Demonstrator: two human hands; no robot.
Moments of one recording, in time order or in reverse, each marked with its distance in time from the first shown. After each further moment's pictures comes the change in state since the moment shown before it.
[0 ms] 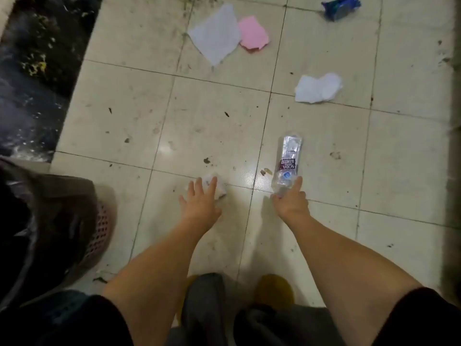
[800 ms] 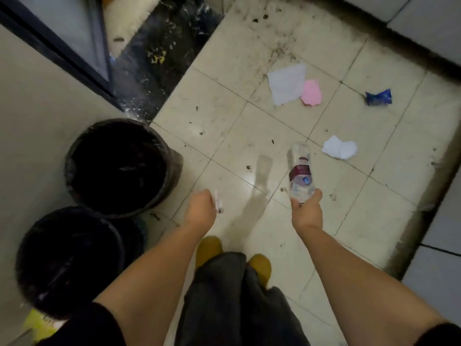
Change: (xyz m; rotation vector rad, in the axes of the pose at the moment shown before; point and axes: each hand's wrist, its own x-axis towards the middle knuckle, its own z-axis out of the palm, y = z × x) left_hand -0.222 -0.067 -0.159 -0.736 0.189 -0.306; right_hand -0.223 -0.116 -0.119 0.030 0.048 -0.185
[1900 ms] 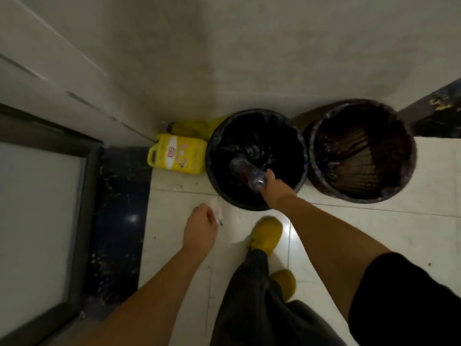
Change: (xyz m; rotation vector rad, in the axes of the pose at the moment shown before) left_hand -0.228 -0.334 0.004 -0.814 0.576 -0.810; right_hand -0.270 -0.040 0.374 -1.438 -0.811 -1.054
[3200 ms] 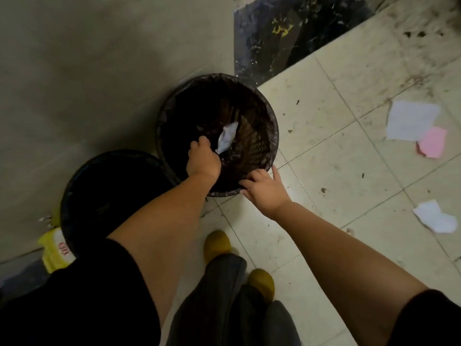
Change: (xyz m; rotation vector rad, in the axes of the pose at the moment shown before) left_hand 0.084 0.278 0.247 0.489 -0.189 0.516; right_hand -0.019 0.247 -0.036 0.002 0.379 -0.041
